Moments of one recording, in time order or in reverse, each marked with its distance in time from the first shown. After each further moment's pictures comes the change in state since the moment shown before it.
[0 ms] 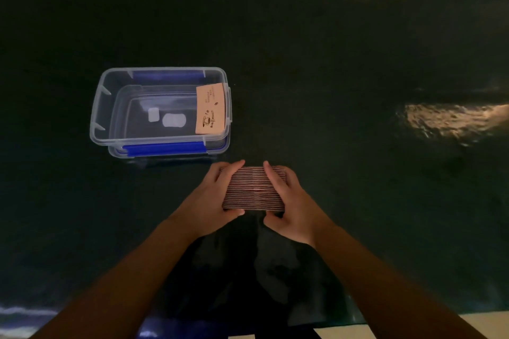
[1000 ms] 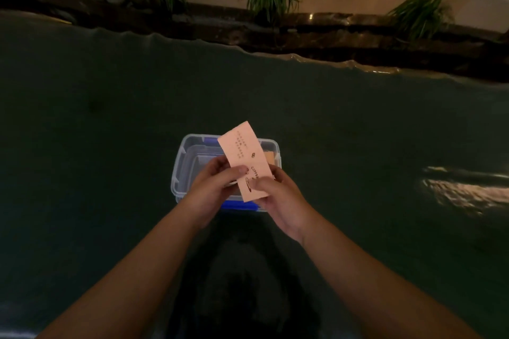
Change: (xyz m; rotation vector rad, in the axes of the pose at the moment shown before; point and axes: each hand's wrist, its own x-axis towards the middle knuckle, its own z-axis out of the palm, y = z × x) left_hand -0.011 0.021 -0.174 -1.301 0.285 -0.174; right_hand 0.114 -0.195 -0.039 1.101 0.031 0.284
